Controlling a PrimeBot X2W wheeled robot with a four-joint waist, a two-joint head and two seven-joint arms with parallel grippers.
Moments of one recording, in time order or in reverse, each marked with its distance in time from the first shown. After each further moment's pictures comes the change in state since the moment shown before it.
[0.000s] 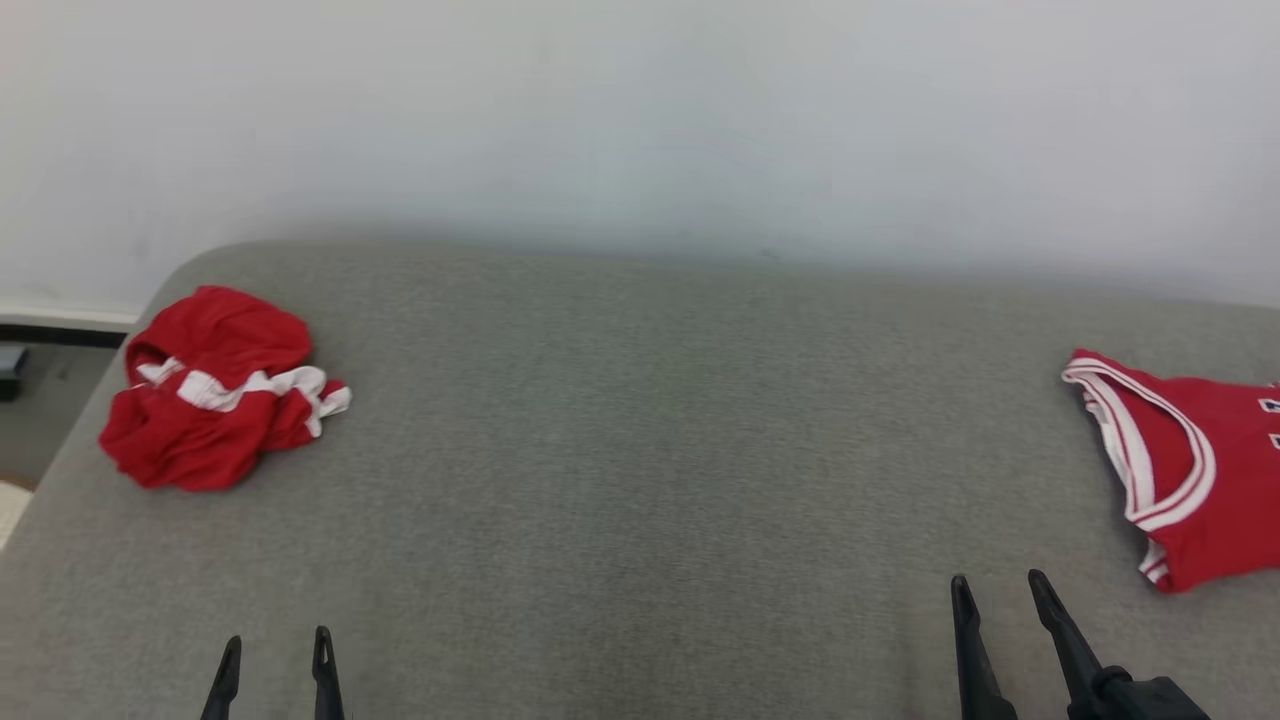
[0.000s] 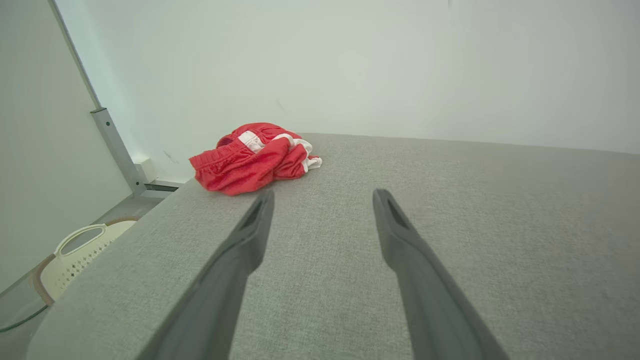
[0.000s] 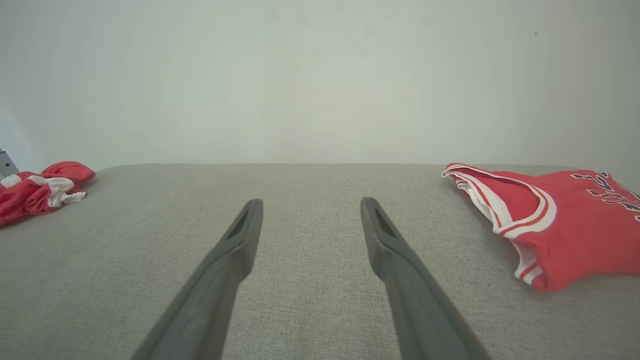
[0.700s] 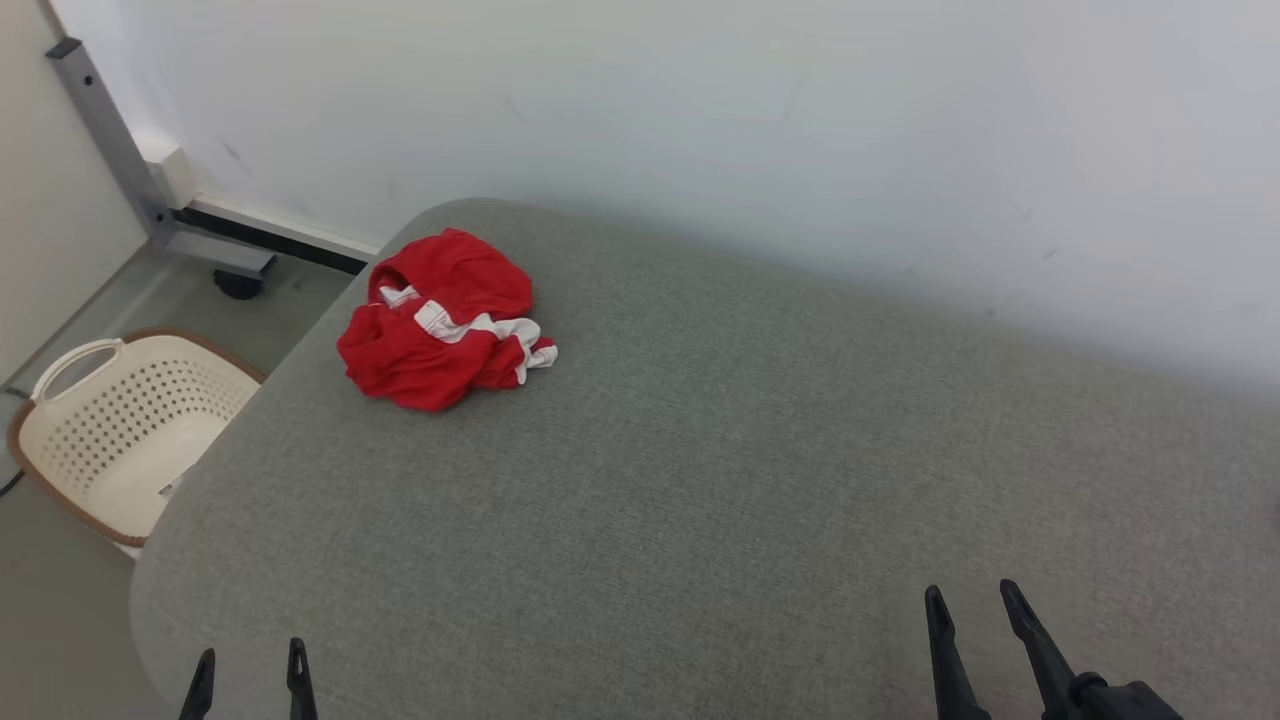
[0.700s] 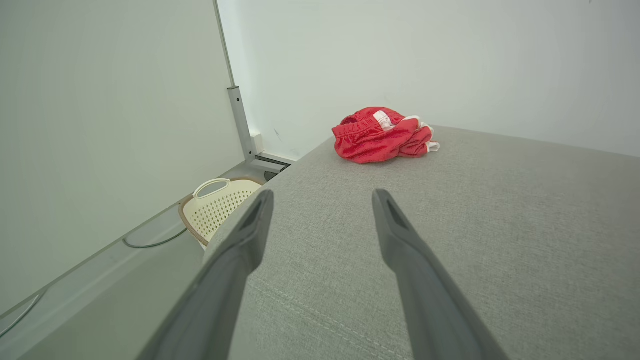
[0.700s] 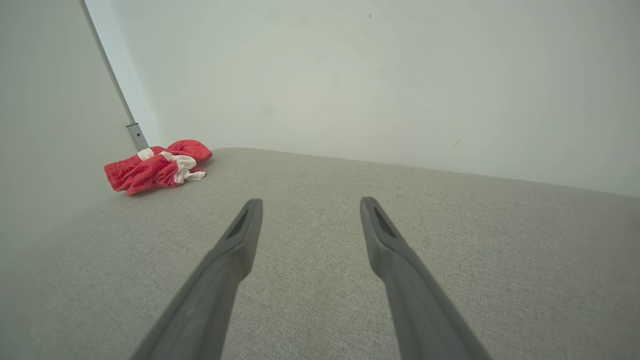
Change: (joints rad) left arm 0.002 0.004 0.047 0.023 0.015 -0.018 0.000; right arm 0.002 0.000 0.041 0.020 0.029 0.000 0.000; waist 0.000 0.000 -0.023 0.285
